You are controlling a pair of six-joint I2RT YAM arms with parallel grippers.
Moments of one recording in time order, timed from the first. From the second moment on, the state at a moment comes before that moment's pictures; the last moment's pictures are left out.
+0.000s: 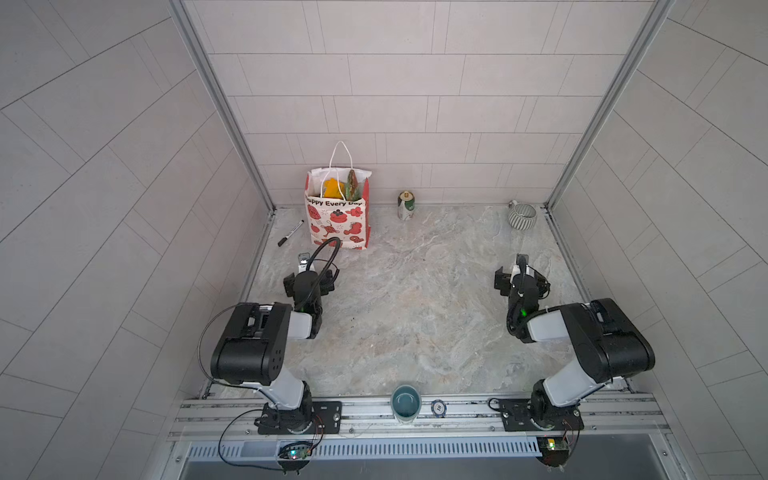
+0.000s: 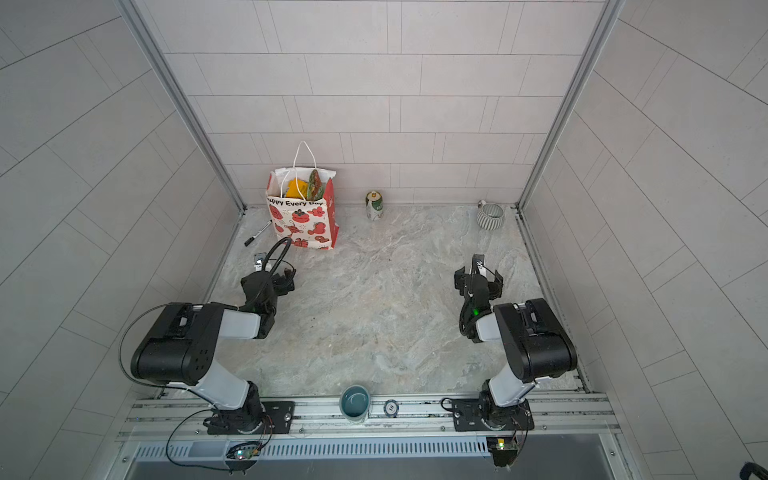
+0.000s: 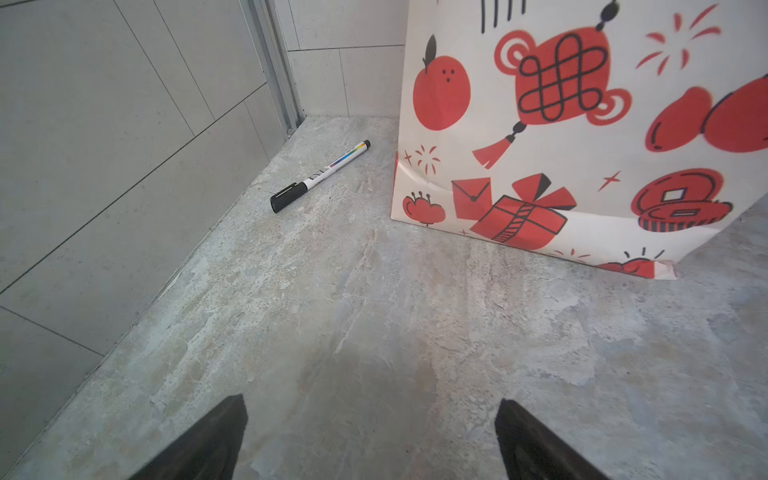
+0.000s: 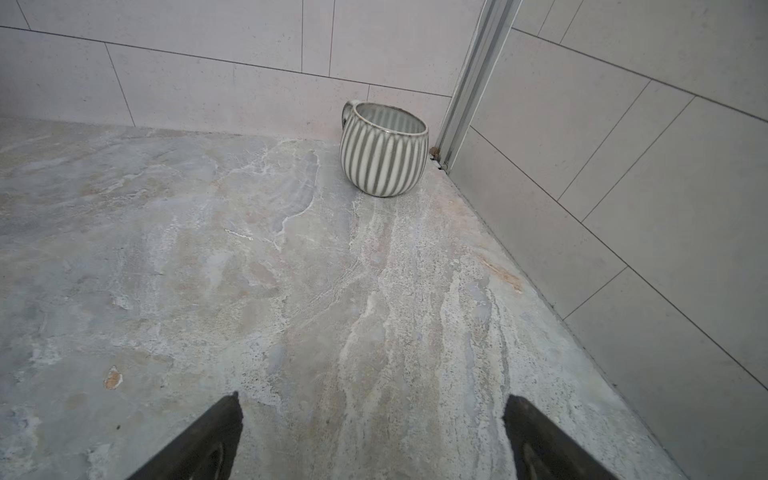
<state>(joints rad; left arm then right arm) -0.04 1.60 0.39 0.81 -0.33 -0.03 0.09 1.59 0.35 0.92 0.48 -0.04</state>
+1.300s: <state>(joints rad) -0.14 1.28 0.39 0.63 -0.41 -0.04 0.20 1.32 0.37 0.71 0.60 -0.01</state>
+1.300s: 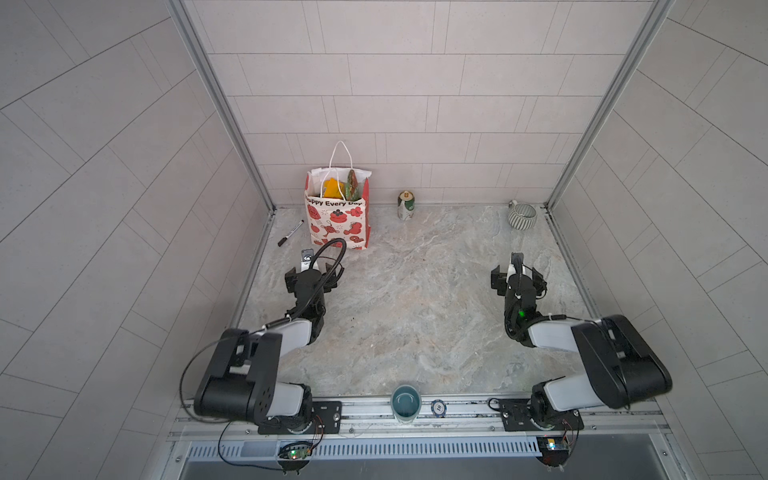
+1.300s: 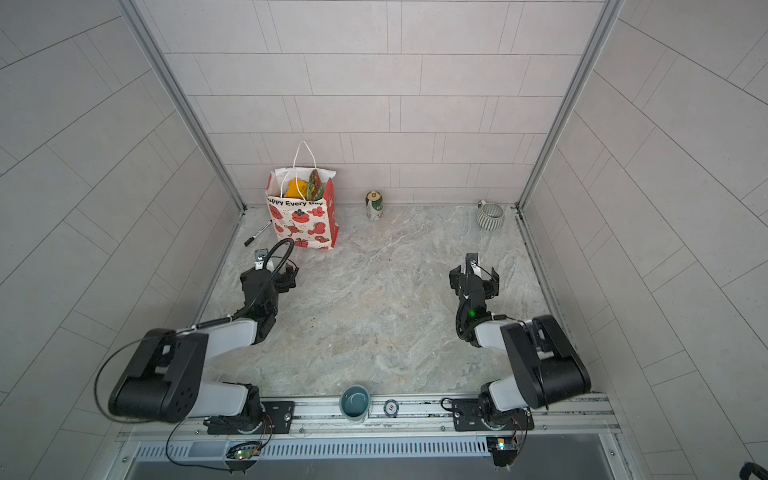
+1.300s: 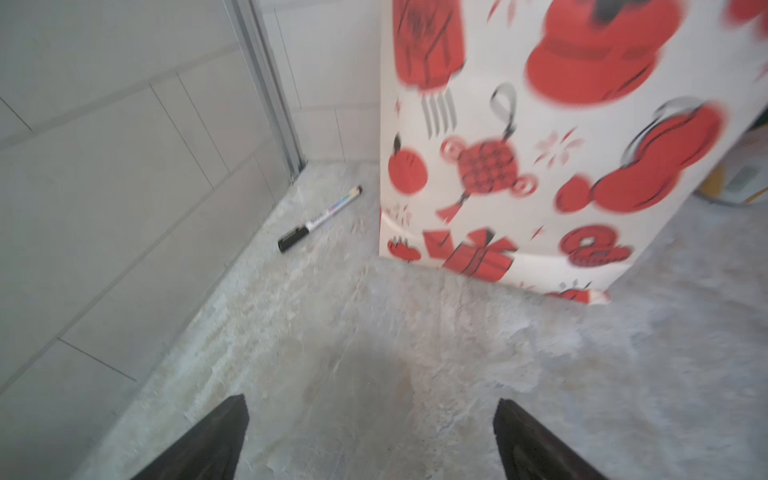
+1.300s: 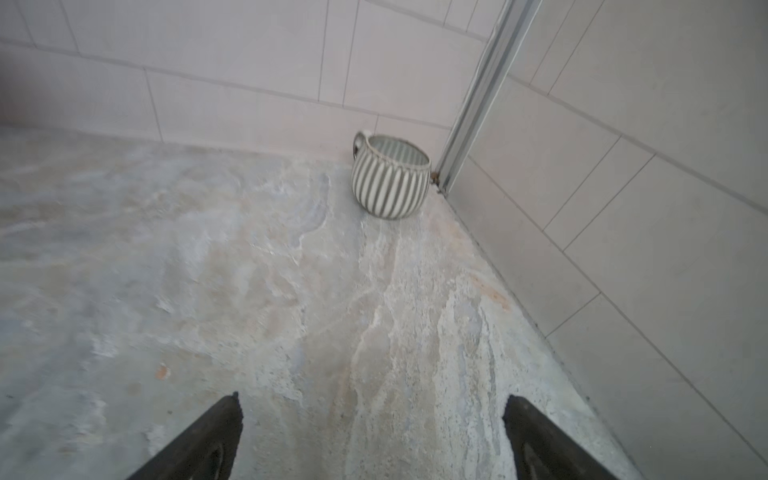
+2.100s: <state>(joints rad) 0.22 1.93 1.55 -0.05 0.32 -0.28 0.32 1.39 0.82 0.24 0.04 0.29</state>
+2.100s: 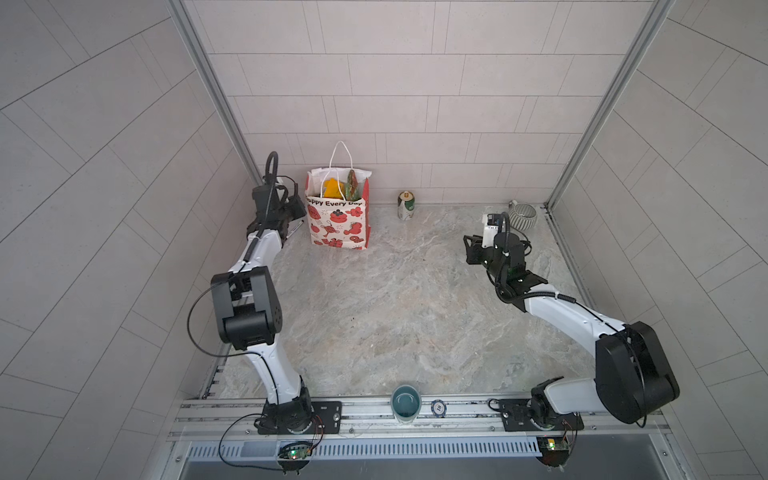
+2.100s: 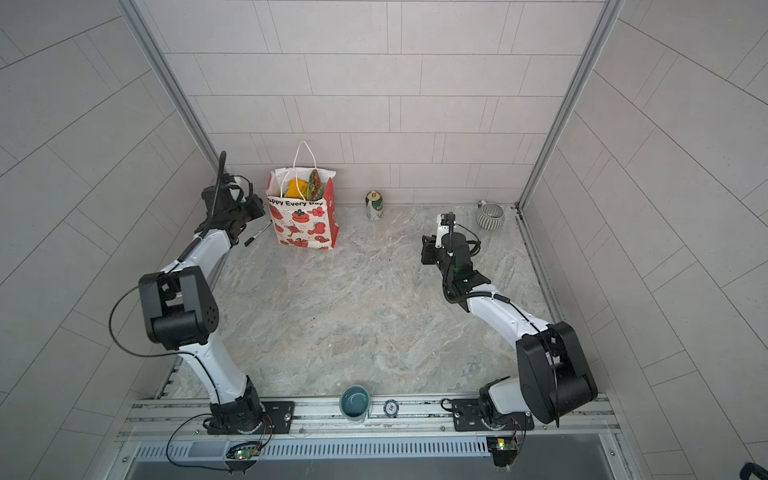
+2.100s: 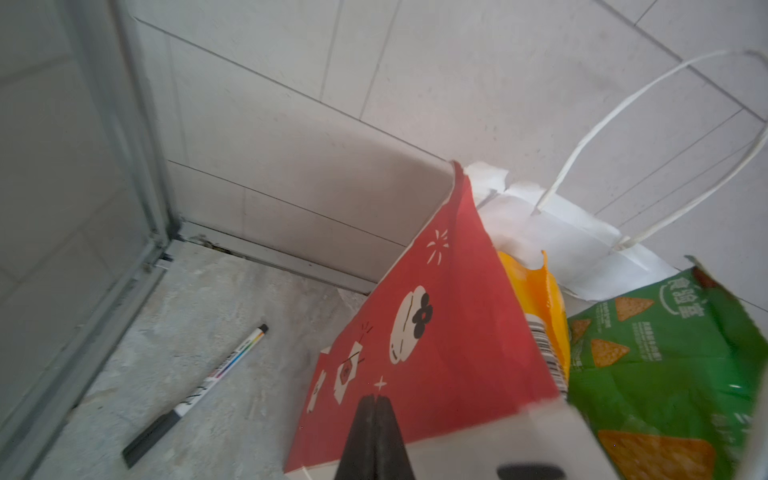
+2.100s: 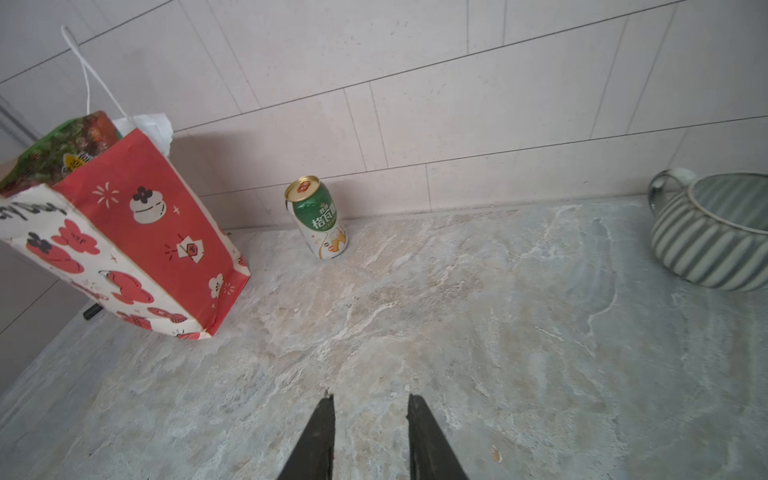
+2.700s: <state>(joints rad) 0.25 2.30 2.07 -0.25 0.55 -0.29 0.35 1.45 0.82 0.24 -0.08 0.26</state>
